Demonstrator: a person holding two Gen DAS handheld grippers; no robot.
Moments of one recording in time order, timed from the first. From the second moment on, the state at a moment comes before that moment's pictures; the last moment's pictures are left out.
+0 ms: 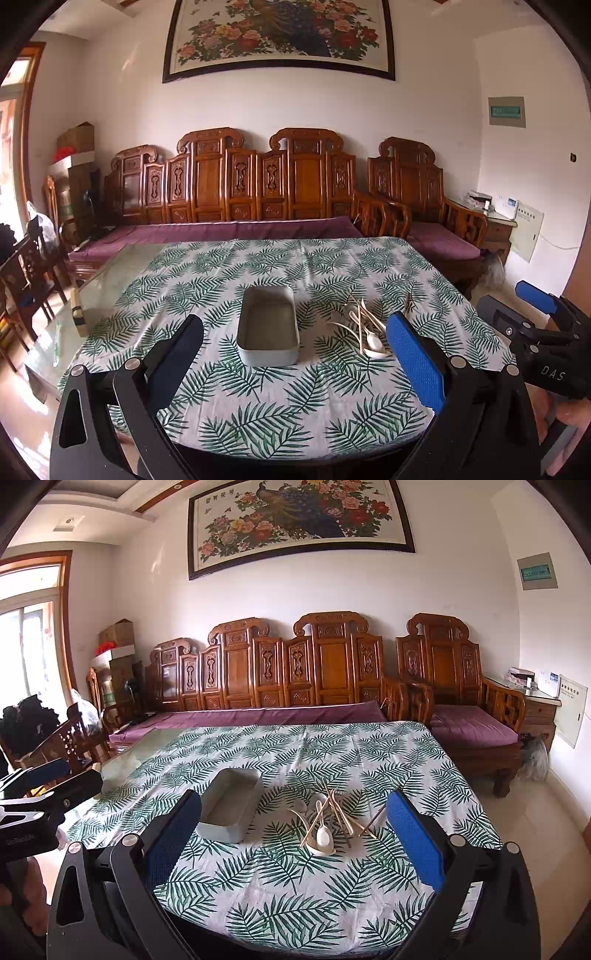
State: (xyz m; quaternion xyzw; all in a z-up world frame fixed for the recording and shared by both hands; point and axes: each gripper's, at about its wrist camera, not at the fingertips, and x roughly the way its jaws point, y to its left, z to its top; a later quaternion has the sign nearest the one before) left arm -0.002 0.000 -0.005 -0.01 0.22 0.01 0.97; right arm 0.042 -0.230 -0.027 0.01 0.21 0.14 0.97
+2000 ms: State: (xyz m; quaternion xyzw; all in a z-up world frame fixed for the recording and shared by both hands) left arm 0.004 -0.008 -0.009 0.00 0.24 0.00 0.97; right arm 0.048 -0.230 -0.023 0.01 0.22 0.14 0.97
